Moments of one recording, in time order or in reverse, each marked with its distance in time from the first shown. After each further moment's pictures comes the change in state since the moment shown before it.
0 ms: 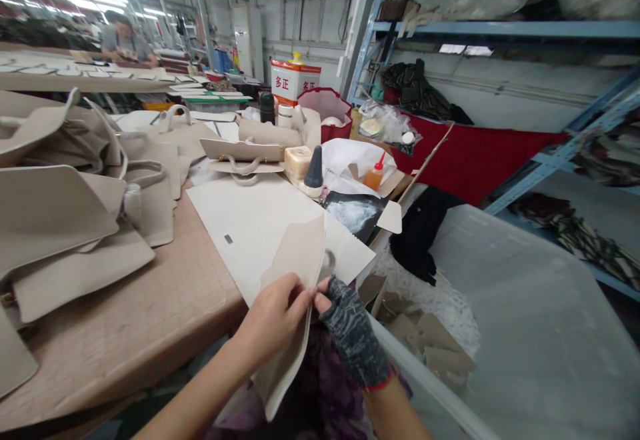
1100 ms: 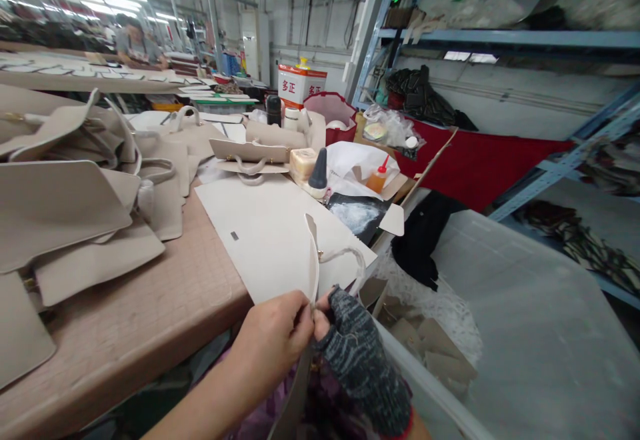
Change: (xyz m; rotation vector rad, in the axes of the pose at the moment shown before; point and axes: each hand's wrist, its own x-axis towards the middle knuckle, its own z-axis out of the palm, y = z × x) left_hand -0.036 0.033 -0.016 0.214 -0.089 -0.011; right_hand -0.035 -0.019 0.010 -0.255 0.154 -0.149
